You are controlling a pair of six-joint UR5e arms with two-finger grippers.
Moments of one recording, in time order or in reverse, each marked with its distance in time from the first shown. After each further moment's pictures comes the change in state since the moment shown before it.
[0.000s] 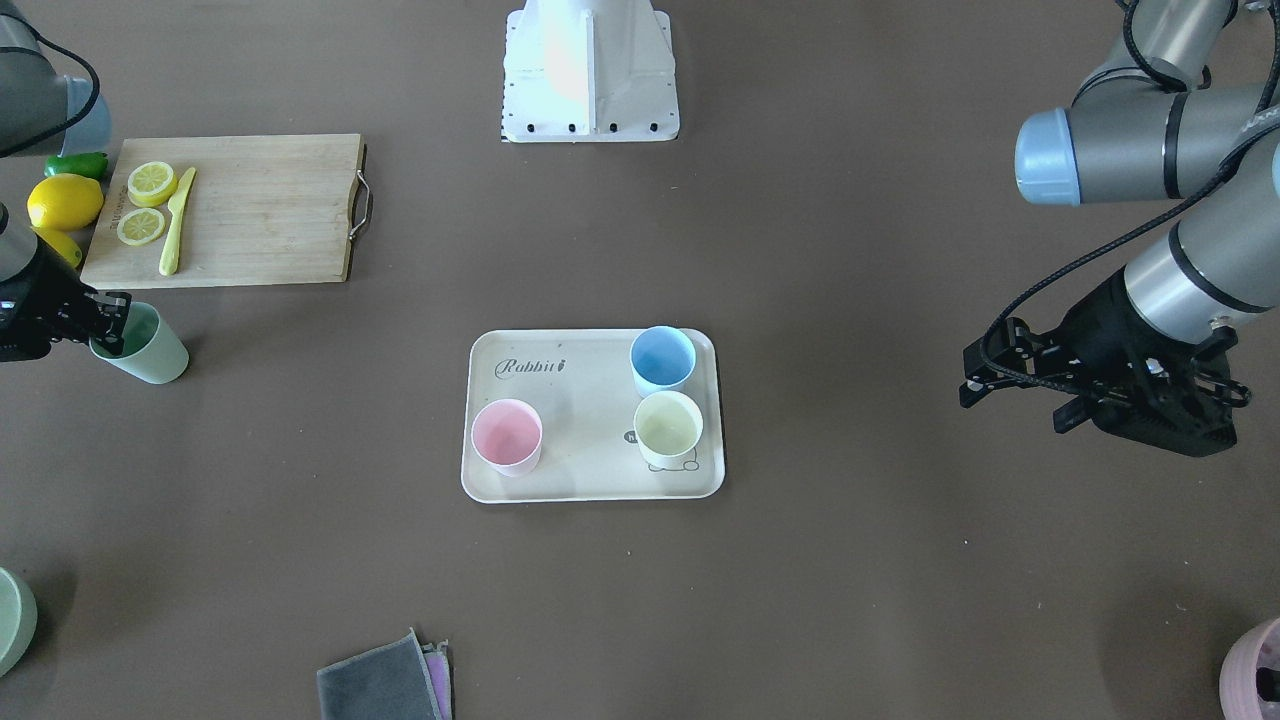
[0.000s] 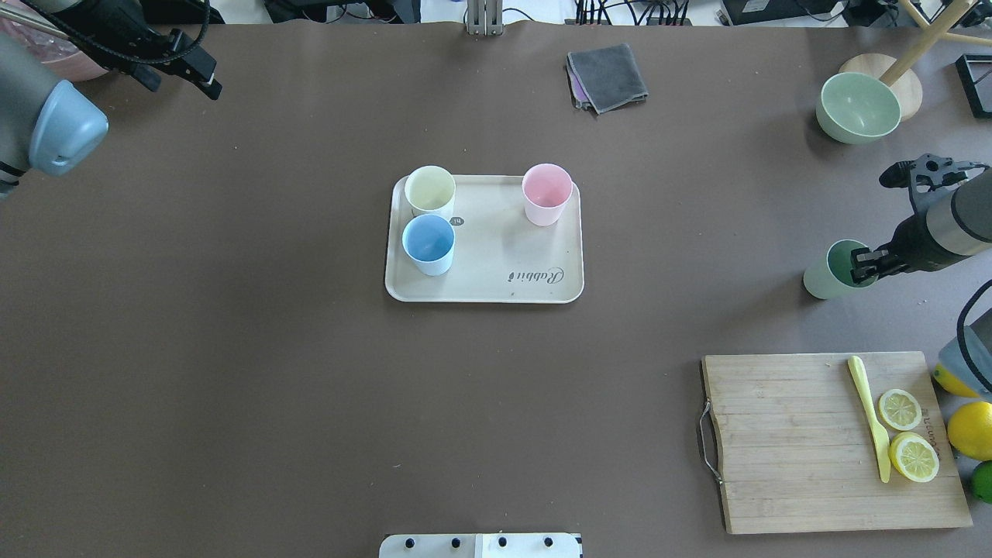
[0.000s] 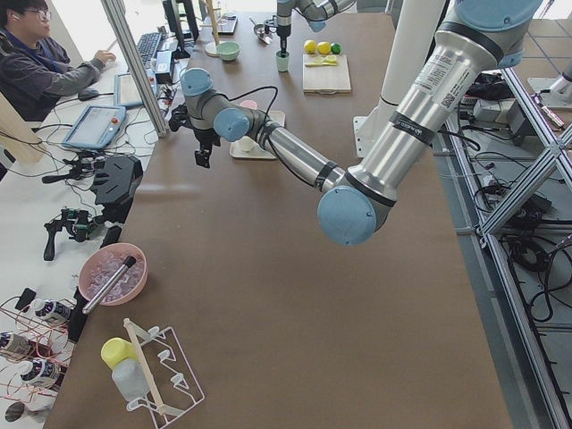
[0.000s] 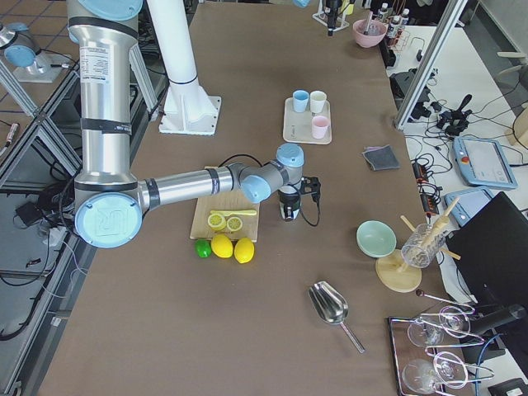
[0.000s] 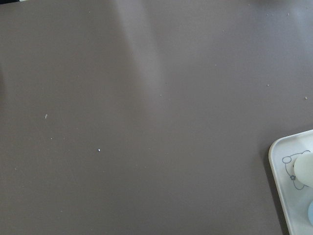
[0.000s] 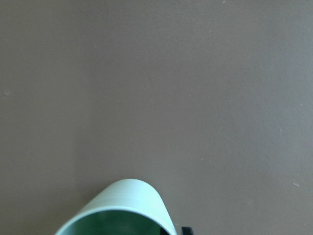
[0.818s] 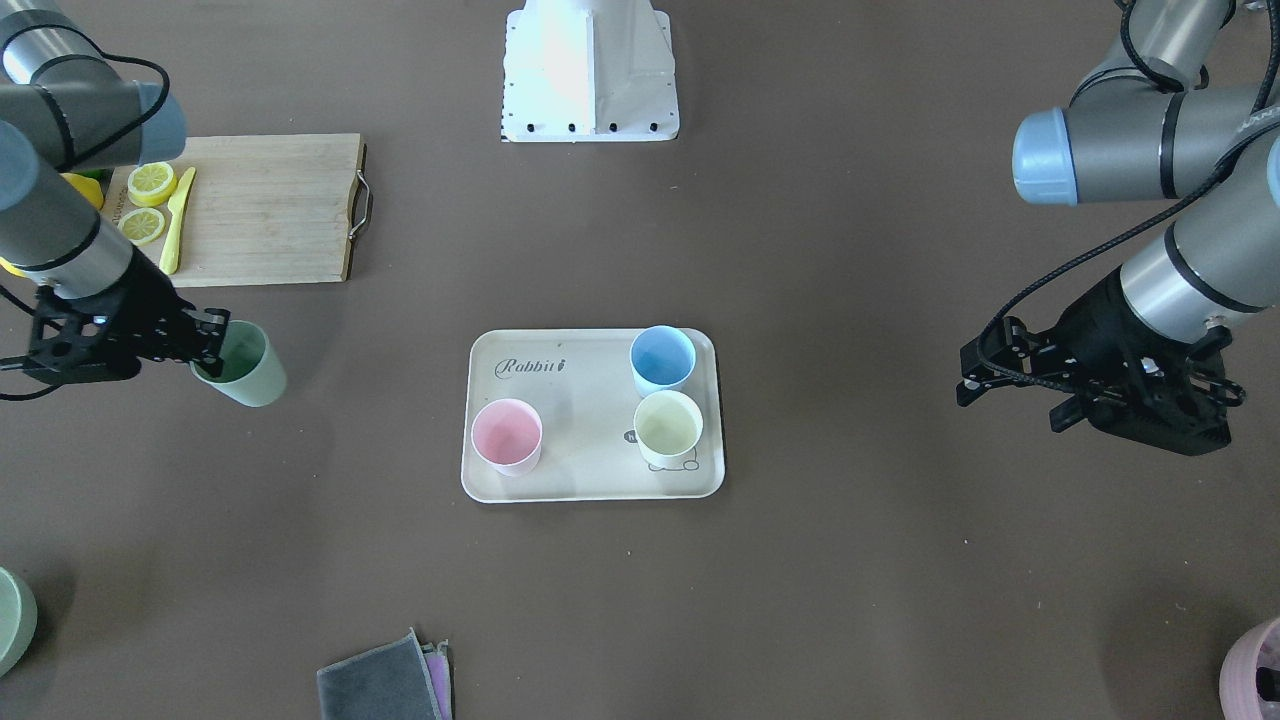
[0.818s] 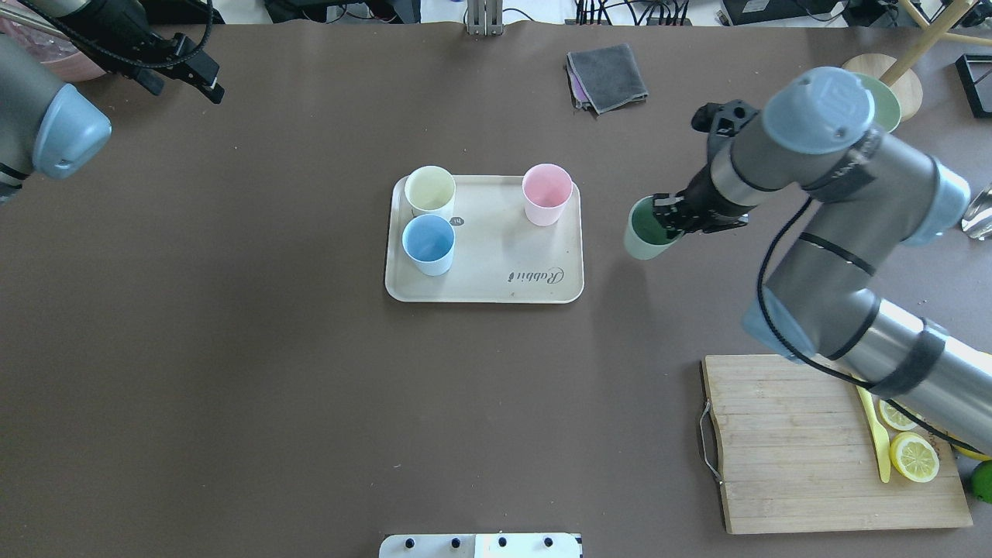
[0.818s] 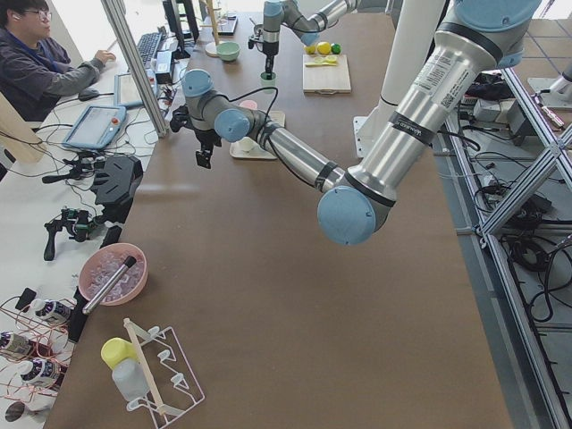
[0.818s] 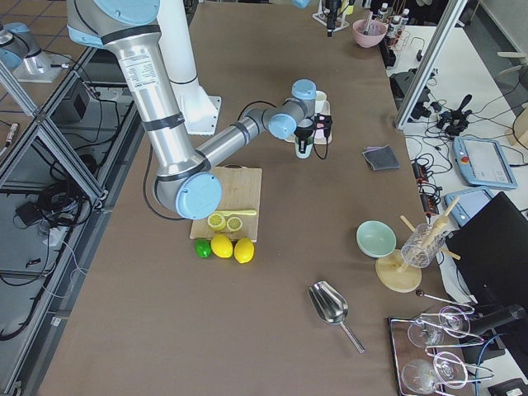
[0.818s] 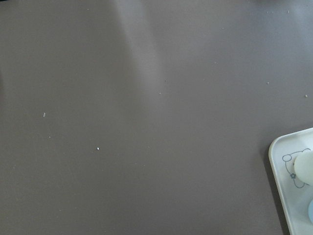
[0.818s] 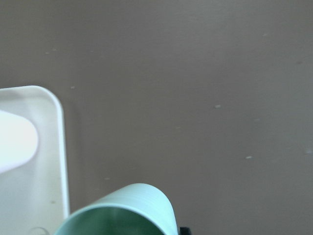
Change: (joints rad) left arm 0.006 0.000 0.003 0.000 -0.001 -0.001; right arm -0.207 0.455 -0.023 -0.199 -0.094 0.464
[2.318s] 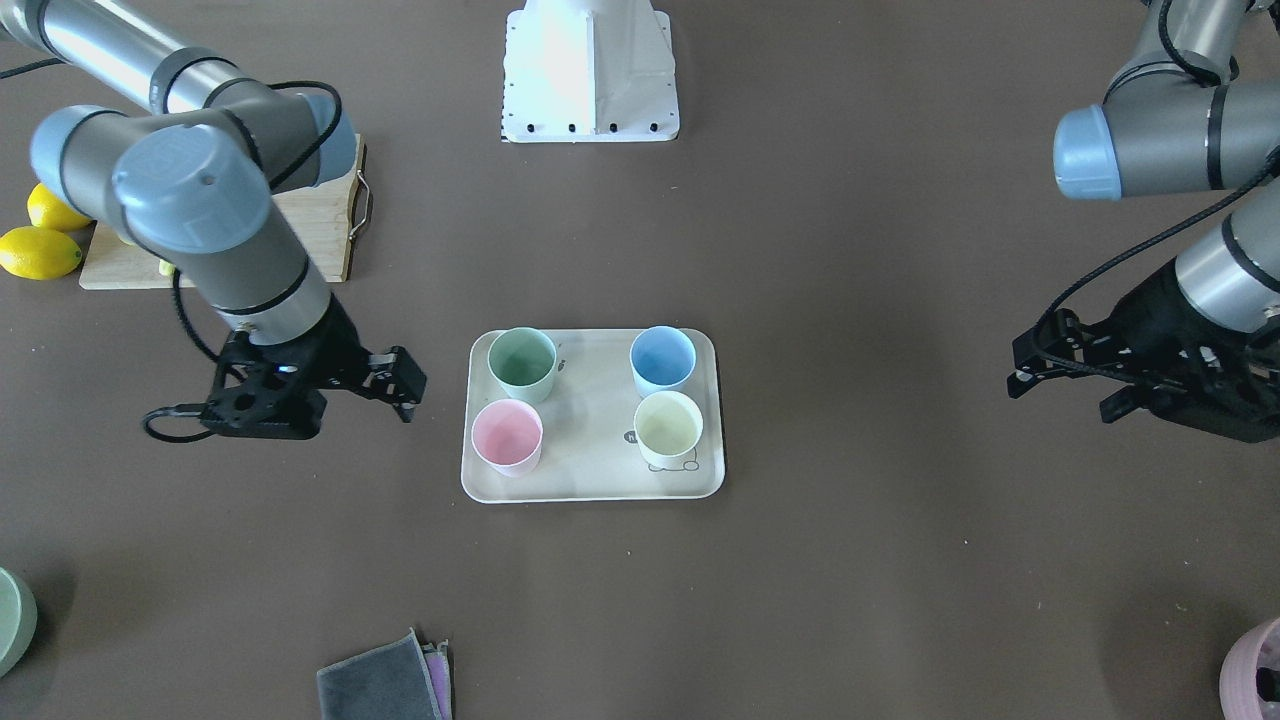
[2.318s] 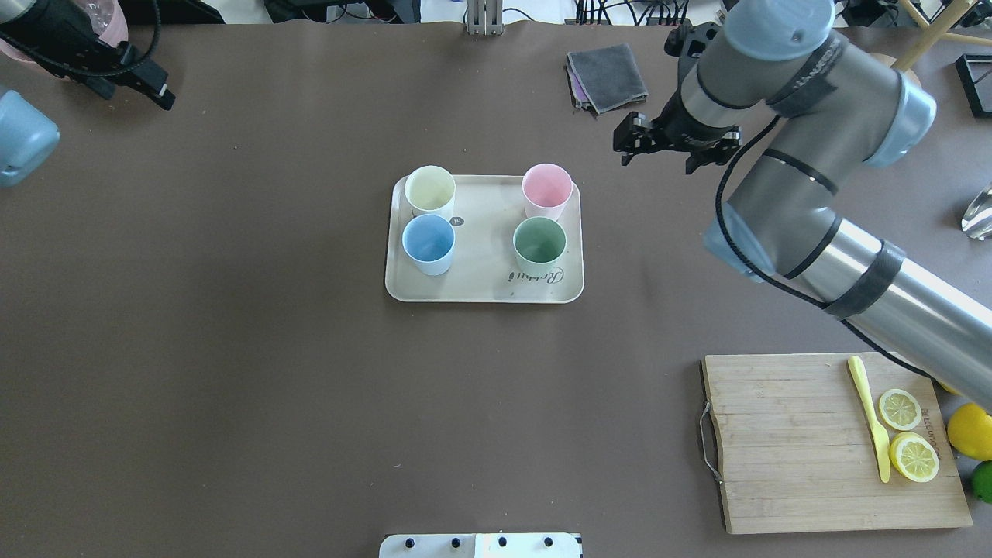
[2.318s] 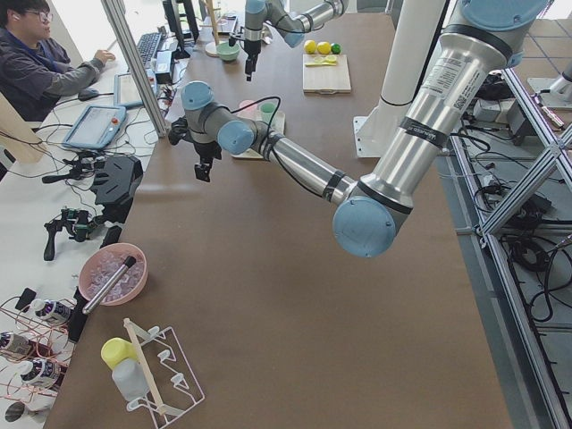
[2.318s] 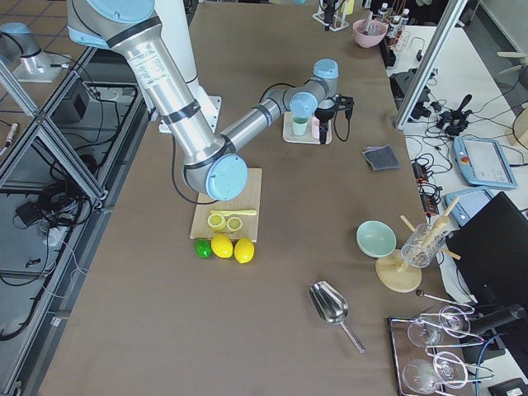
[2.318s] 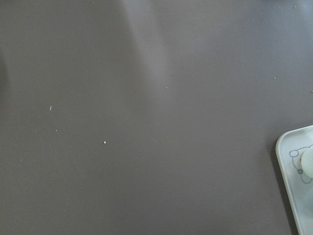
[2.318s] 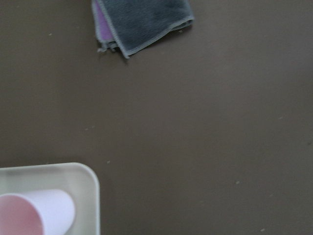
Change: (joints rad) left arm -0.079 0.120 -0.038 0.003 -0.004 0.145; right arm 0.161 0.100 -0.100 -0.066 0.046 -0.181
